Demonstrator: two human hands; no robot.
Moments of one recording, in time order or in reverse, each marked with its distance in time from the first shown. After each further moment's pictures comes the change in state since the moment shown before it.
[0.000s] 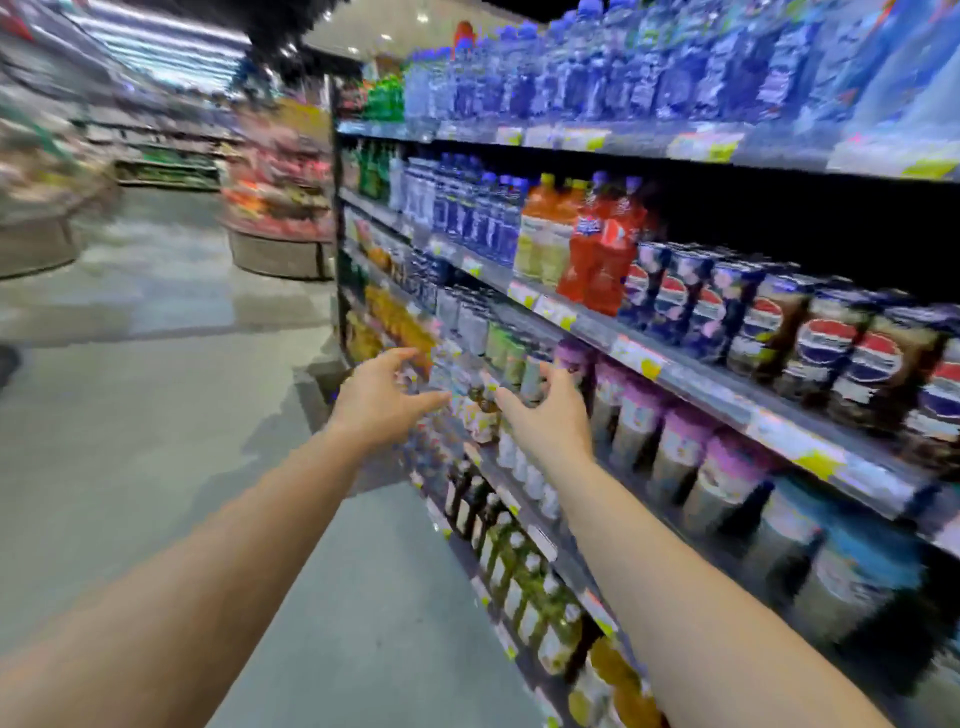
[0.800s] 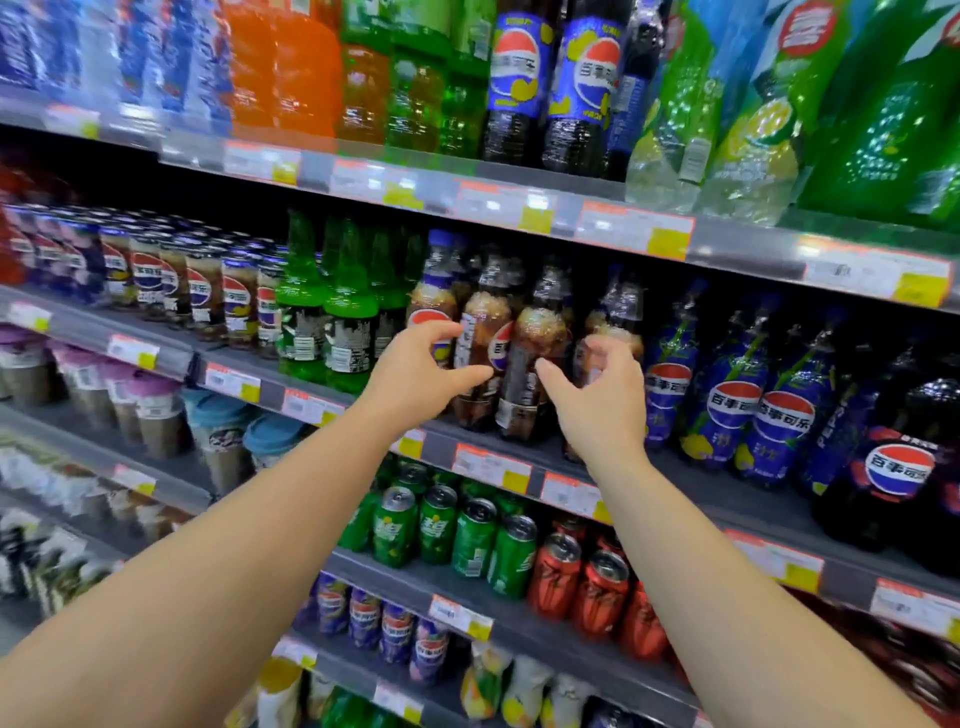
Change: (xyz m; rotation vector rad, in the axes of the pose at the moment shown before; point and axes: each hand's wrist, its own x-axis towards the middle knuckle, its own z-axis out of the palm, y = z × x) left_hand -0.419 0.481 0.387 -0.378 -0.530 0.552; right_hand -0.359 0.186 -0.671 -0.284 0.857 0.182
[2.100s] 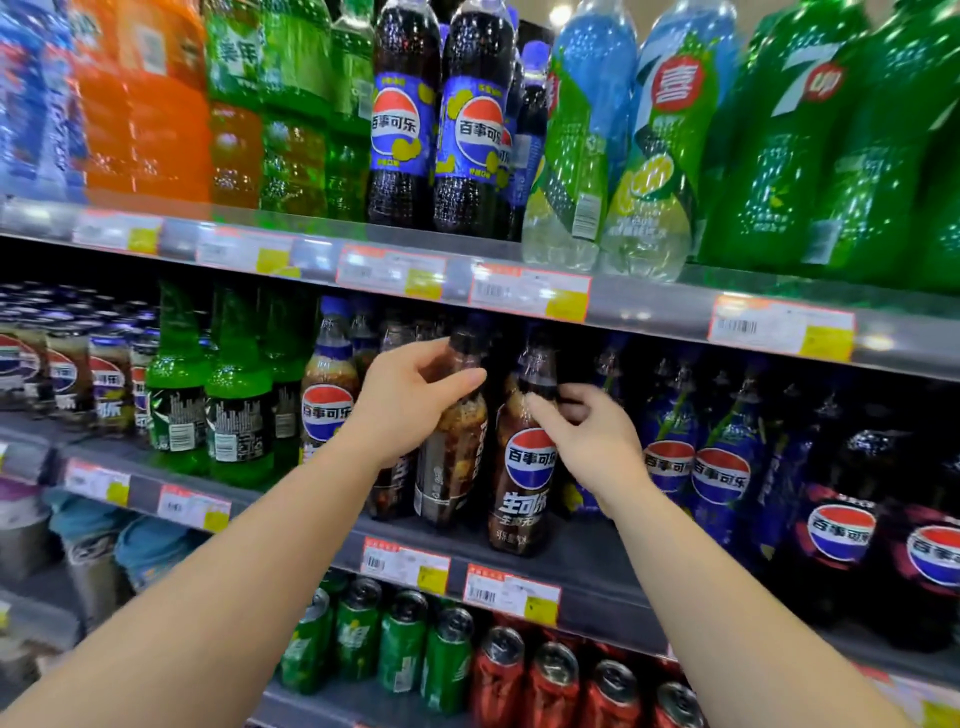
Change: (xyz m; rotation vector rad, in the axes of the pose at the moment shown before) left_hand 0.057 0.060 0.065 -0.240 -0.005 0.249; right_hand 0.094 0.061 -0.038 0.112 -0.132 0.050
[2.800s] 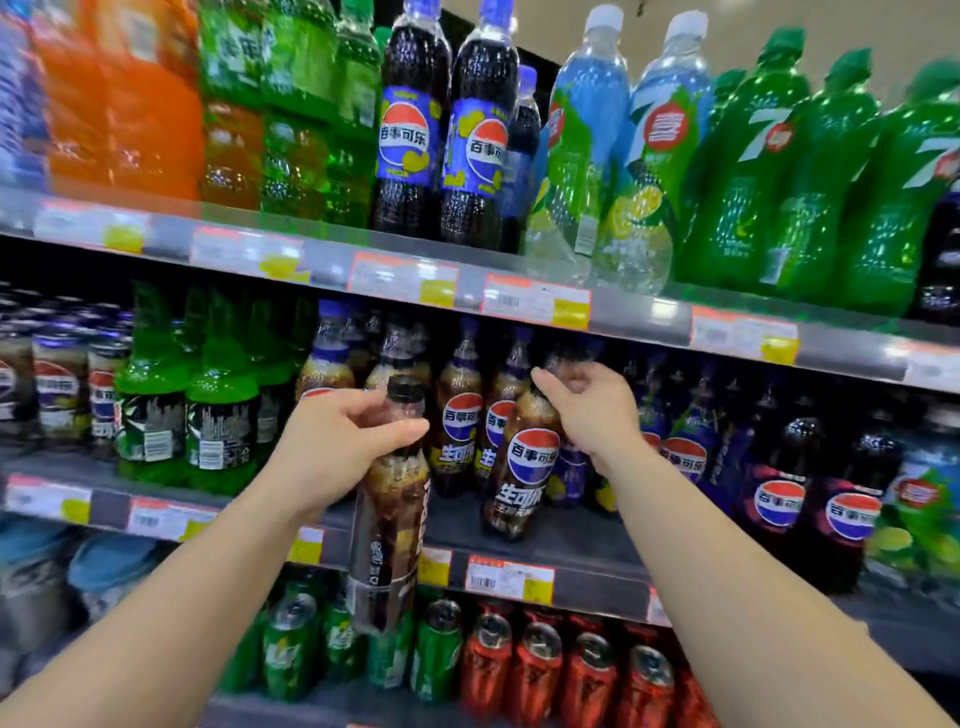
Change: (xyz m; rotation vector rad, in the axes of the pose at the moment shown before) left_hand -0.039 -0.030 -0.063 -0.085 -0.001 -0.072; right_hand 0.007 -0.030 -0.006 -0.171 0.202 0.007
